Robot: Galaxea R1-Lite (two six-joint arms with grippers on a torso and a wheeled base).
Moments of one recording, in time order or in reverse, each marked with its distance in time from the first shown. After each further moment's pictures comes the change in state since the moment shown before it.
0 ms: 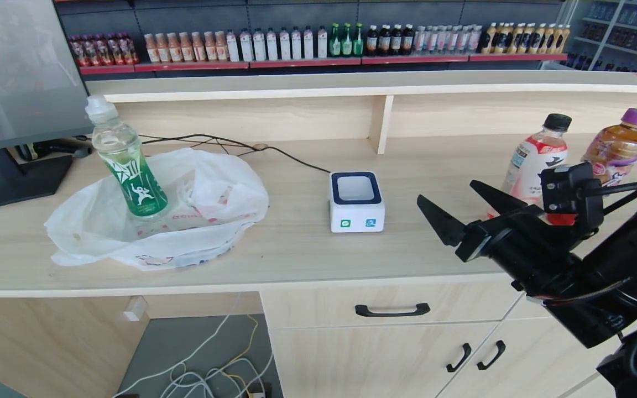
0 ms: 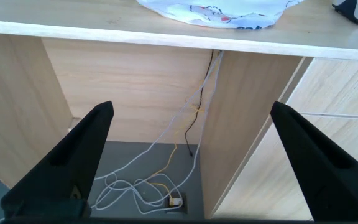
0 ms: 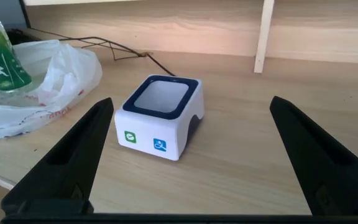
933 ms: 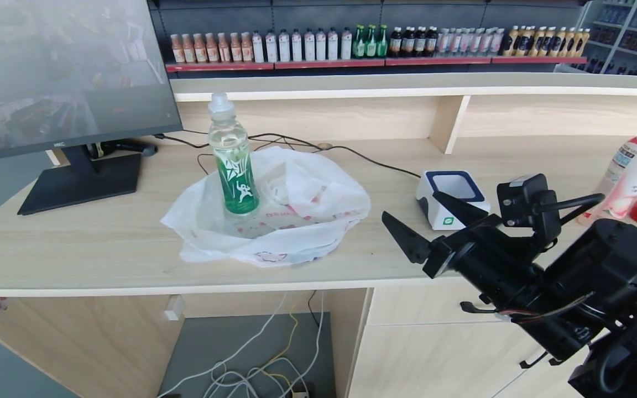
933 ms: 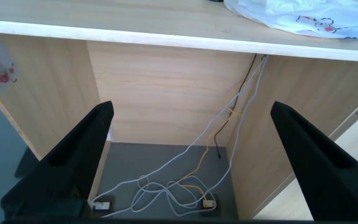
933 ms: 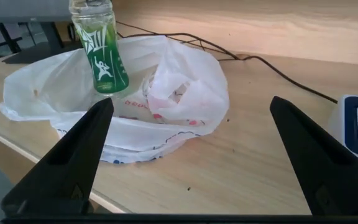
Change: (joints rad) left arm 0.000 0.000 0.000 -0.001 0.000 0.001; right arm 0.117 0.056 -0.032 0.001 0.001 -0.005
